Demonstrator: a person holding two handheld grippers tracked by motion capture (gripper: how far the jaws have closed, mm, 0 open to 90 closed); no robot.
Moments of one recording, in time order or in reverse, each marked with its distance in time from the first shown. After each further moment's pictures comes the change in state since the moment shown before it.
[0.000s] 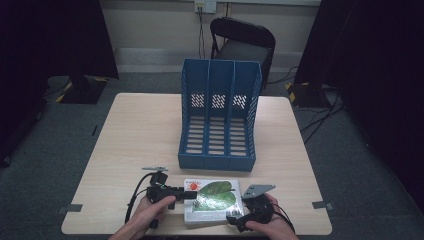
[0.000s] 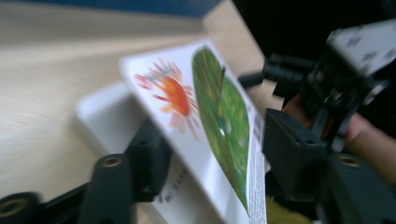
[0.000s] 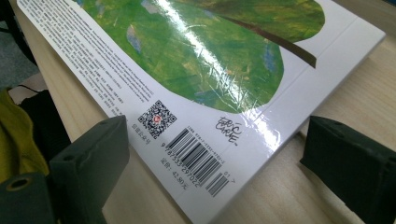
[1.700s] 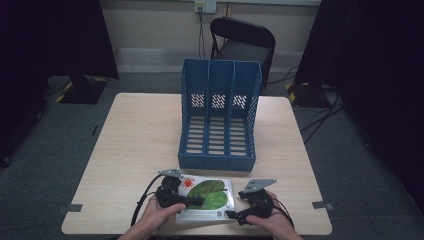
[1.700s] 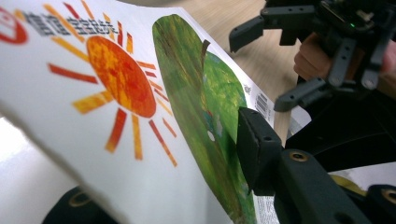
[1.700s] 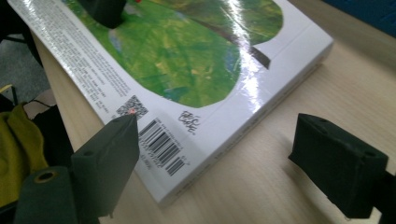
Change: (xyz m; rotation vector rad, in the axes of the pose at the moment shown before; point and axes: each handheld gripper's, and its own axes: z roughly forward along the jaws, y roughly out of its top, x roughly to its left) left arm -0.021 0.004 0.016 0.118 0.053 0.250; right arm -0.010 0.011 -0.002 -0.035 0.042 0.008
